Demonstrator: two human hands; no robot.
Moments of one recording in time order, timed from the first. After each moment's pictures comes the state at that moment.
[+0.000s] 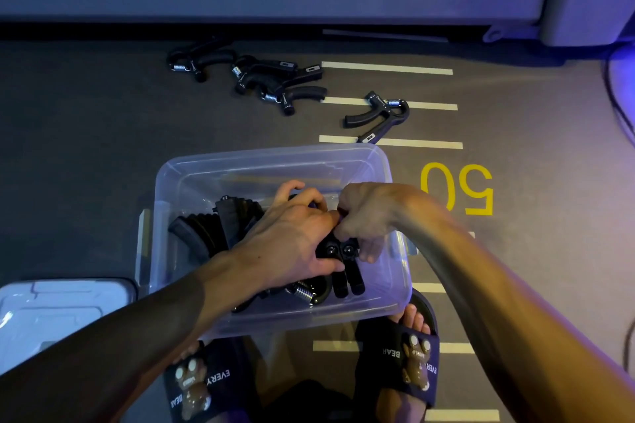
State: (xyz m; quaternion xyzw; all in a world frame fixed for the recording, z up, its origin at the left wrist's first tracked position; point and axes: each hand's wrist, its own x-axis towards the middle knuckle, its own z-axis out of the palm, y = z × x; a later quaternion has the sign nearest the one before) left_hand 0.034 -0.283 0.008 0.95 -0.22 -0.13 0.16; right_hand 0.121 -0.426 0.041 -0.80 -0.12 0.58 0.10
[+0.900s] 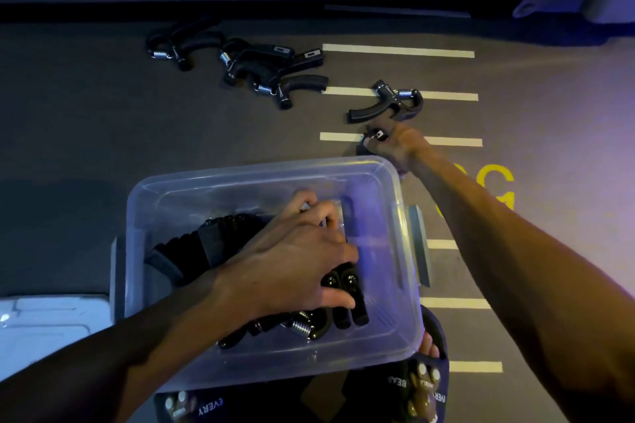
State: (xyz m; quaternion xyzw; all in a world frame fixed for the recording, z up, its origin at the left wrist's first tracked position) left_hand 0.062 -0.284 0.009 0.92 -0.31 -0.18 0.15; right_hand 0.244 -0.468 -0.079 -0.91 0.00 0.32 0.27
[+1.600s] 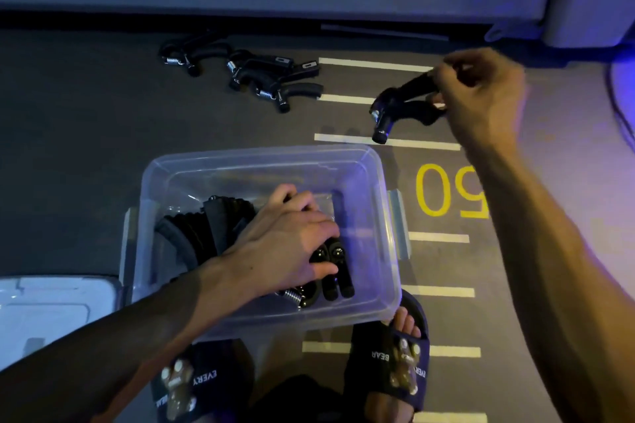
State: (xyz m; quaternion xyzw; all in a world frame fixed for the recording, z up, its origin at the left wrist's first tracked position) left_hand 0.034 -0.290 0.014 0.95 -0.25 -0.08 0.16; right_hand 0.214 -0.511 0.055 -0.87 0.05 -0.10 0.48
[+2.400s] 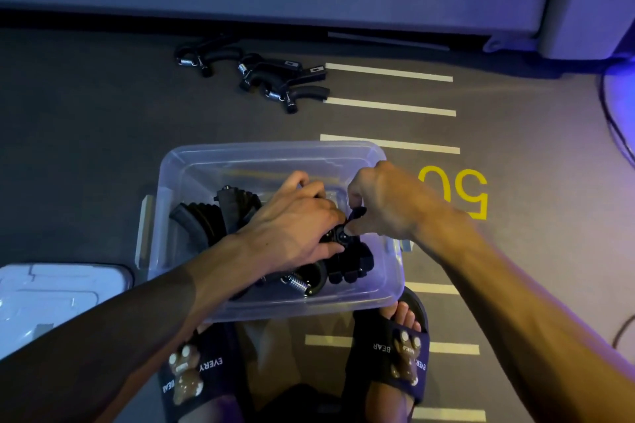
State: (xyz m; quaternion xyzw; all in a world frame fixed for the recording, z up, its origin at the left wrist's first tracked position) left_hand 0.043 -0.289 0.007 0.95 -0.27 -0.12 0.08; right_hand 0.113 -0.454 0.056 -0.91 -0.28 0.29 0.05
